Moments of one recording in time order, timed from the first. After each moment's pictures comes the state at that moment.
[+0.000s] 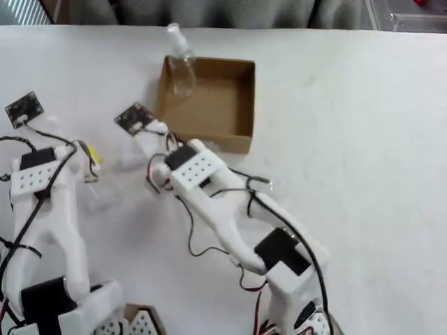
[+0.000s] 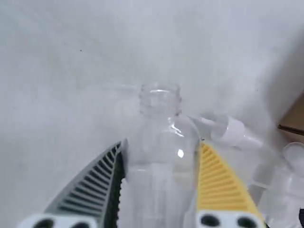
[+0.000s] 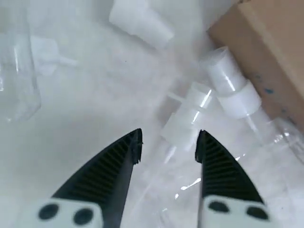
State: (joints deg) left arm -24.0 -15.3 37.5 54.9 20.6; right arm -44.4 16.4 5.2 53.5 5.1
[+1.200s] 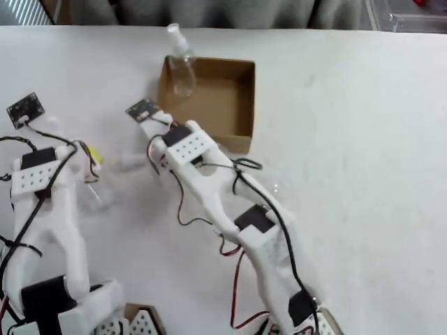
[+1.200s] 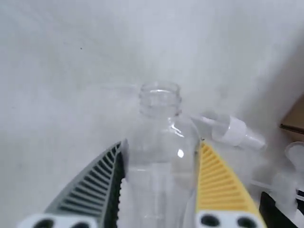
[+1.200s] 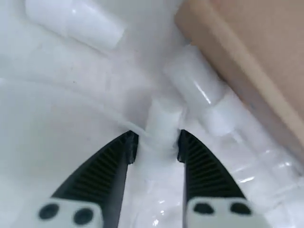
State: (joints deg) left arm -24.0 -14.7 37.5 54.9 20.6; right arm -40.2 36.5 -18.6 67.1 5.1
